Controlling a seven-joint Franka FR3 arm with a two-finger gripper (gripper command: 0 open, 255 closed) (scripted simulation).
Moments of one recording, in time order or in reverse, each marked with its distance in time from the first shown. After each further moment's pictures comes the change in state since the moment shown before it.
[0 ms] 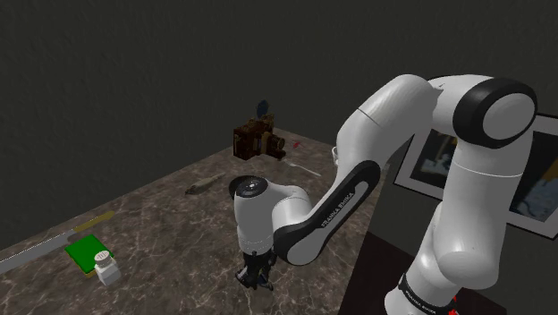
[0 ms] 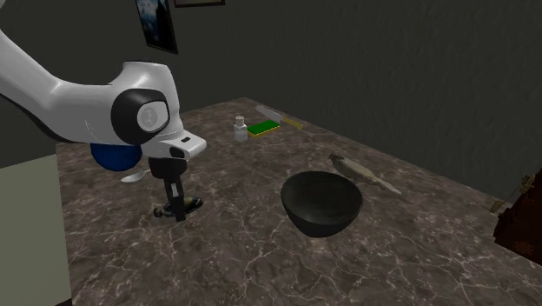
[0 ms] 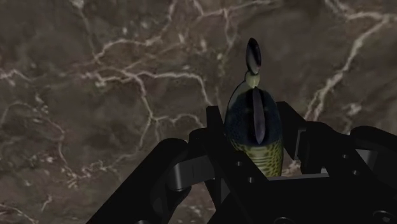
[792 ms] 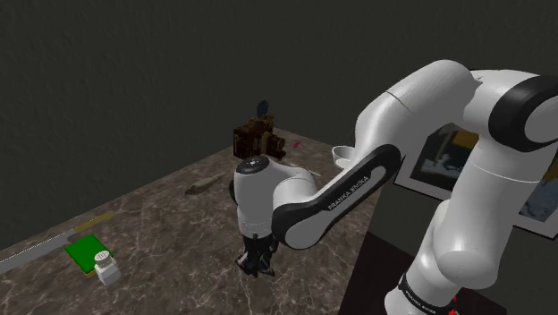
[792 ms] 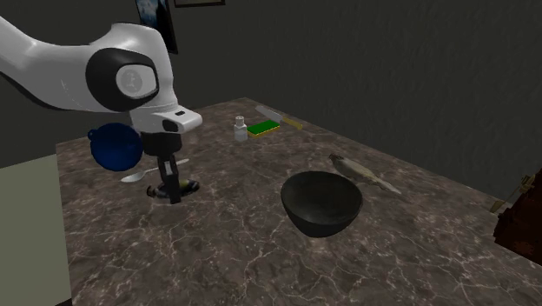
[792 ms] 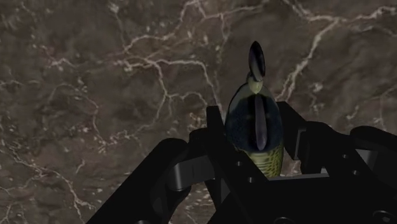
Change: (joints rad) arm -0.016 -0.135 0.028 0.025 0.115 -0.135 -0.085
